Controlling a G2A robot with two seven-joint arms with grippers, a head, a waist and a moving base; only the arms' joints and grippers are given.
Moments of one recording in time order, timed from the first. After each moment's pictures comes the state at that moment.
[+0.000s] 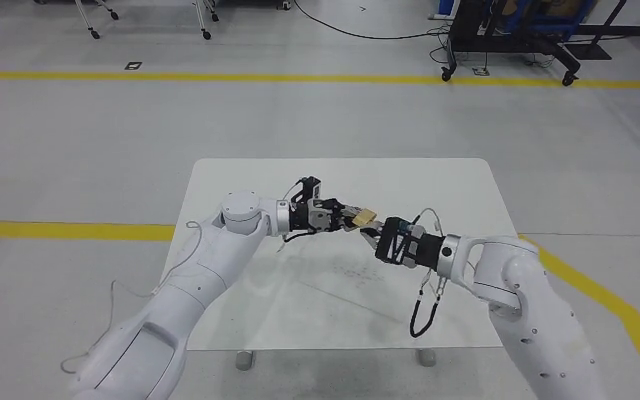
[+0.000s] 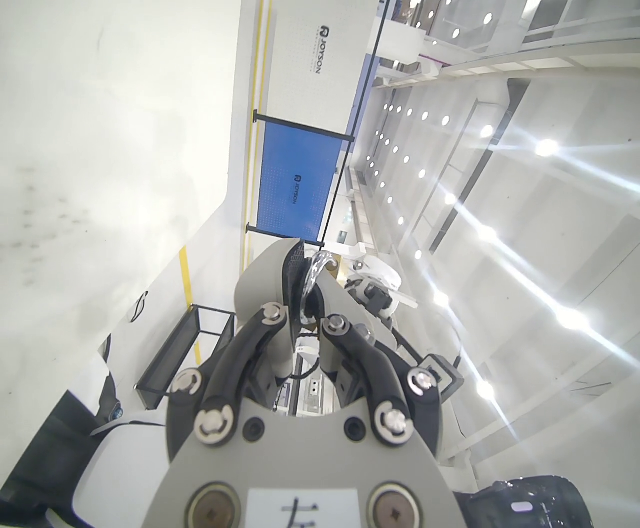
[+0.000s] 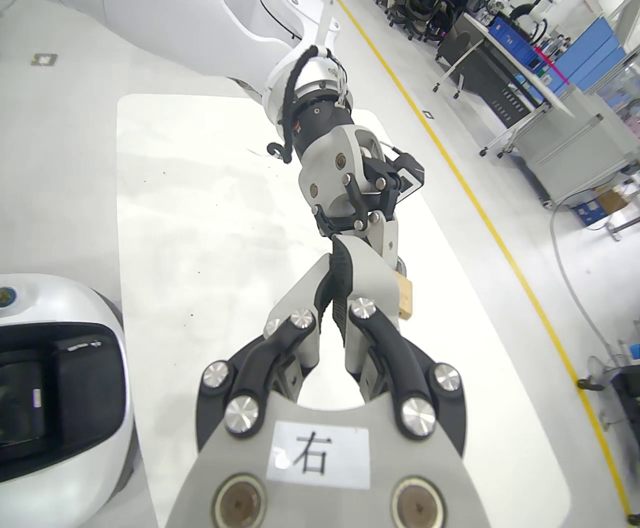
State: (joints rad) left arm 0.71 -1.37 -0.80 -0.88 -0.68 0.08 -1.08; right arm -1.45 -1.08 1.39 -2.07 -1.29 -0.81 0.49
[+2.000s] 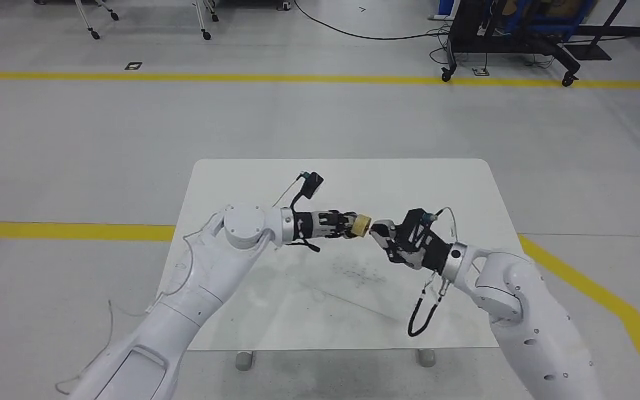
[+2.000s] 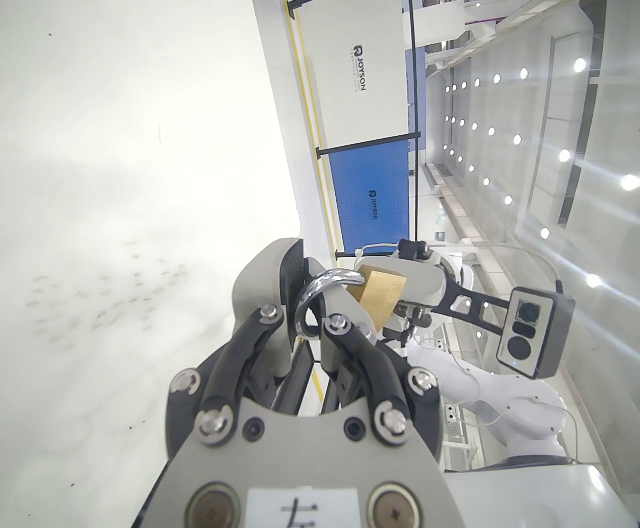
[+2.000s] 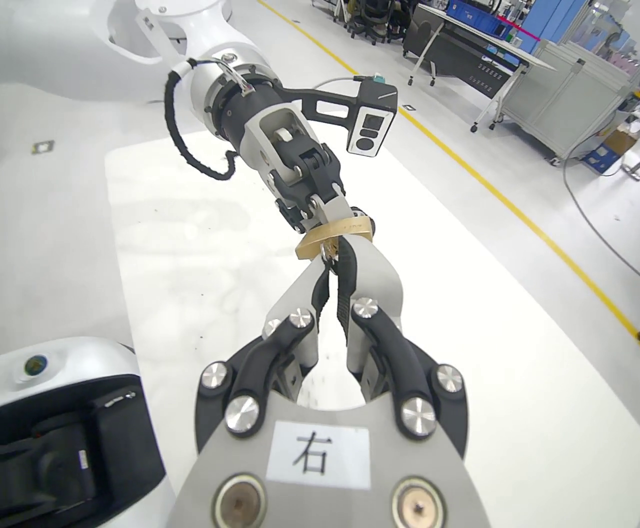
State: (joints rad) left arm 0.82 -1.33 -0.86 -1.12 -0.26 -0.11 -0.96; right arm -1.49 -1.08 1.41 -1.87 -1.03 -0.72 0.38
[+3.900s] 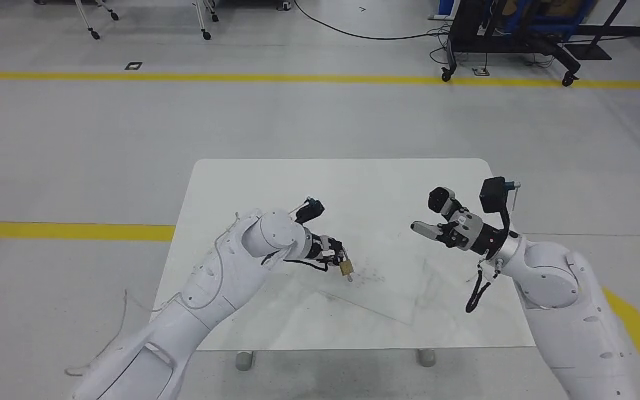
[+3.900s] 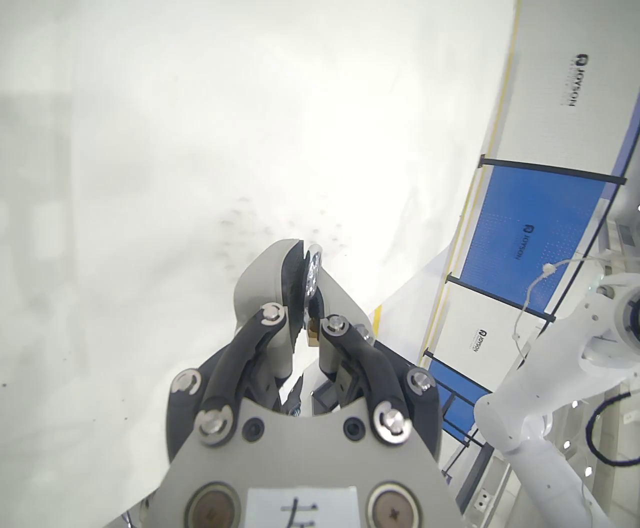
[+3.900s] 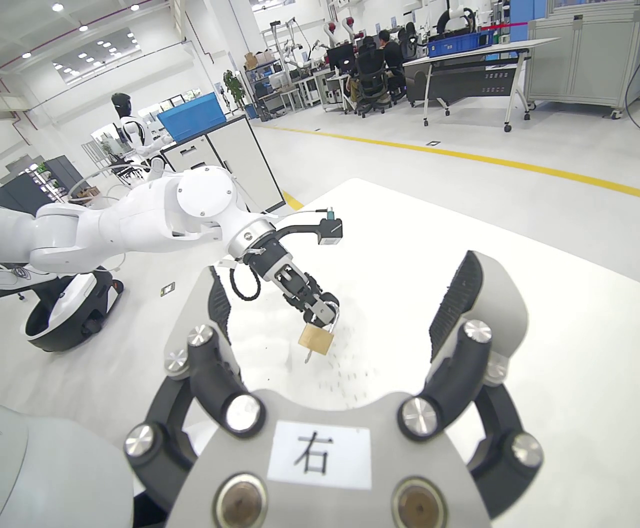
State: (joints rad) left arm 0.77 -1.36 -0.68 -1.12 0.08 0.37 -0.95; right arm -1.47 -1.03 1.59 -1.70 -0.41 -0.78 0.53
